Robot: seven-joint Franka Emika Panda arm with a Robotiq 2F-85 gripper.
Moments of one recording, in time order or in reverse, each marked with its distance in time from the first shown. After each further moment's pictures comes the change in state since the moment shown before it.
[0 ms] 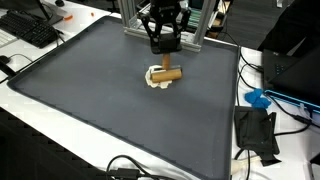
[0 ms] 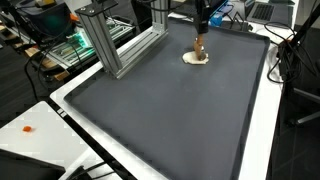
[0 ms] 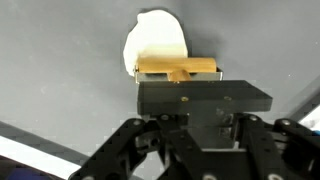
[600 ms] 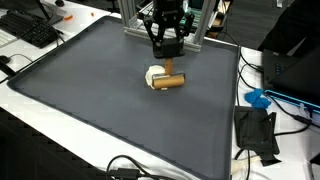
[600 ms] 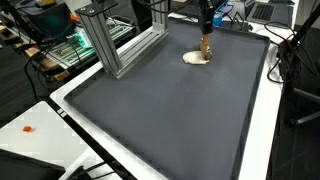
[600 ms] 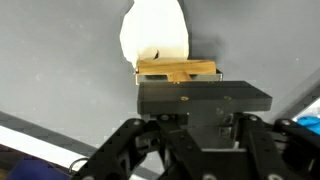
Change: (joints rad) arm 0.000 0.023 0.019 -0.001 0.010 0.080 0.024
